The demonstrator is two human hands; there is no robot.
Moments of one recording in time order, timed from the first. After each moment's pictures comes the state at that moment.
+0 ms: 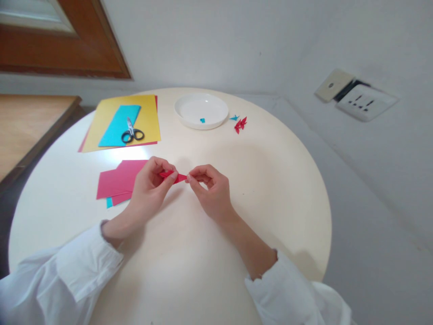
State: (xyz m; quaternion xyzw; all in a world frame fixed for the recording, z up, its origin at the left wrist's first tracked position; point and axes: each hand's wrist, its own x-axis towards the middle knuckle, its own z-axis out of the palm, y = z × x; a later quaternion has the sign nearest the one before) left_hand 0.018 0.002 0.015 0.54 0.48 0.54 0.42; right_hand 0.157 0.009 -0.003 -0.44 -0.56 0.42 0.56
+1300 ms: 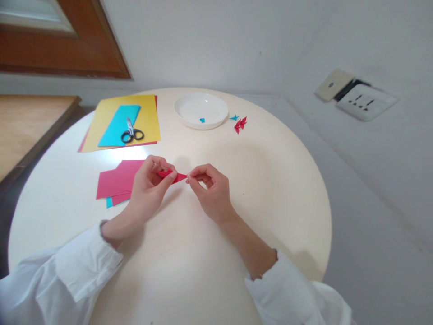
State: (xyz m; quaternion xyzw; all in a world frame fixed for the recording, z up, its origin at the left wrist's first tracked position) left_hand 0.019 0.002 0.013 0.52 0.46 0.57 0.44; right_hand 0.156 0.009 -0.003 -0.42 -0.56 0.43 0.57
